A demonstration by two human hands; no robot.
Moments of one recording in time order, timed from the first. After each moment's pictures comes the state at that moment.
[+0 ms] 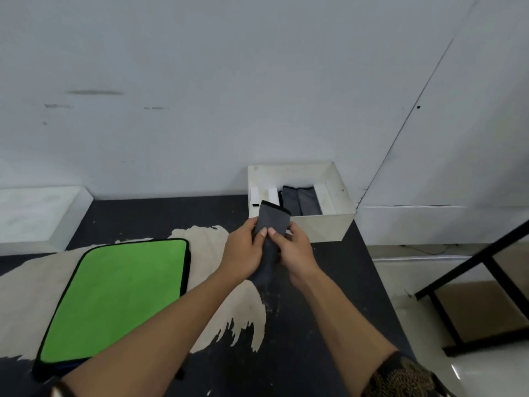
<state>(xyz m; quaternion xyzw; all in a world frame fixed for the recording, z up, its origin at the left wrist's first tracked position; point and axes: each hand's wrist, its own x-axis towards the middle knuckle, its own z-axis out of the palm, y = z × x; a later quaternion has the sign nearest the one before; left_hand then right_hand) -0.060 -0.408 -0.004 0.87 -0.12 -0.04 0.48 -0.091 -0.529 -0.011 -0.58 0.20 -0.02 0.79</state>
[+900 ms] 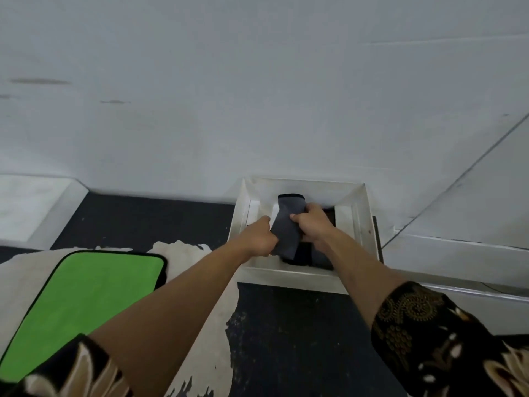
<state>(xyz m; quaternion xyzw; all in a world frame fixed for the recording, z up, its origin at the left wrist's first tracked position) 0.112 -0.525 -0.024 0.88 0.03 -0.31 0.37 0.144 -0.673 -0.075 -0.69 0.24 0.16 0.66</state>
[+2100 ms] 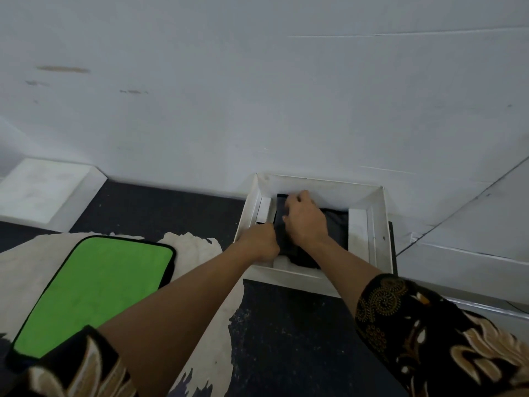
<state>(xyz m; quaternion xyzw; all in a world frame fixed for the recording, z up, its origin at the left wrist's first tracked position) 0.111 -0.519 -0.036 0.95 -0.04 -0.28 0.14 0.156 -0.643 -0.100 -0.98 -0.06 0.00 0.18</state>
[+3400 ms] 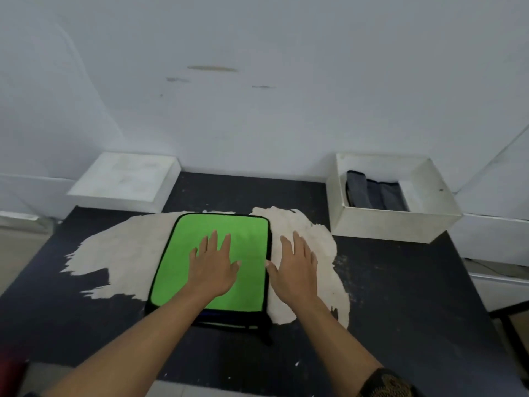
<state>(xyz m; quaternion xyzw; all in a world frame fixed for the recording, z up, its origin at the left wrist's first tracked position) -0.076 -0.152 -0.059 0.99 -0.02 -0.11 0.05 -0.105 -0.335 -0.068 -0.97 0.05 0.01 0.24</state>
